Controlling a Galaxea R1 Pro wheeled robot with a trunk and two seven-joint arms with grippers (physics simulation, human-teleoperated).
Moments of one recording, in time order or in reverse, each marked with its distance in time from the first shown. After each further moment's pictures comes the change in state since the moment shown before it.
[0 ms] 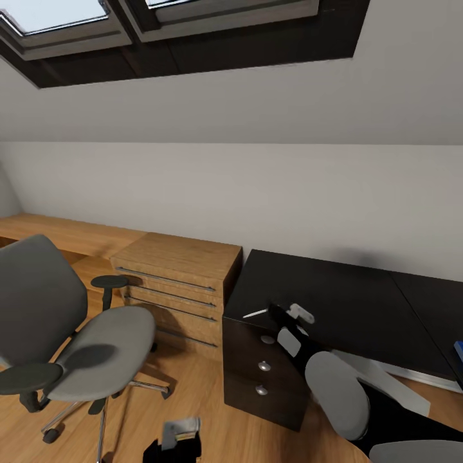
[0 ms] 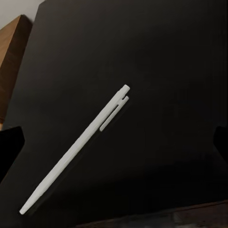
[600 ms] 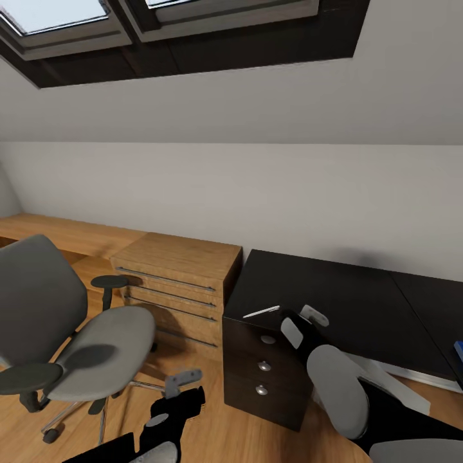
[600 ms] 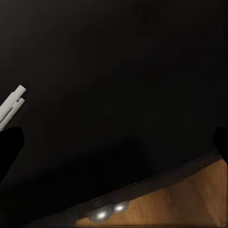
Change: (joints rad) left arm 0.000 -0.002 0.335 -0.129 -0.021 0.224 0.017; right arm -0.009 0.000 0.025 -0.101 0.029 0.214 -0.354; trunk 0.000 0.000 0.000
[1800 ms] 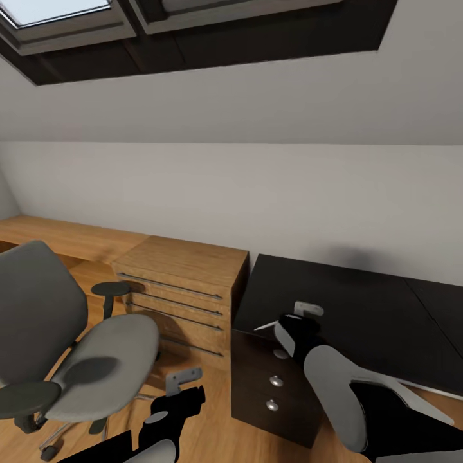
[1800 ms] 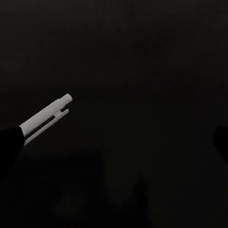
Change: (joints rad) left arm 0.000 0.008 0.014 -0.029 -0.001 0.046 0.005; right arm 0.003 0.000 0.303 0.014 0.063 0.132 -0.123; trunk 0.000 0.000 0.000
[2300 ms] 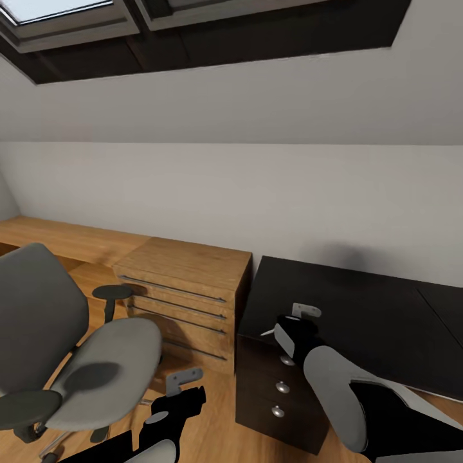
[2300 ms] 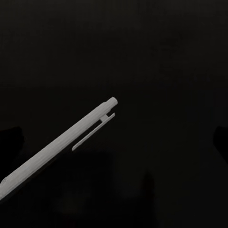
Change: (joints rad) left arm 0.000 -0.002 -0.001 0.000 0.001 0.002 0.000; right arm 0.000 0.000 0.000 0.018 0.000 0.000 0.040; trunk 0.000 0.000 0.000
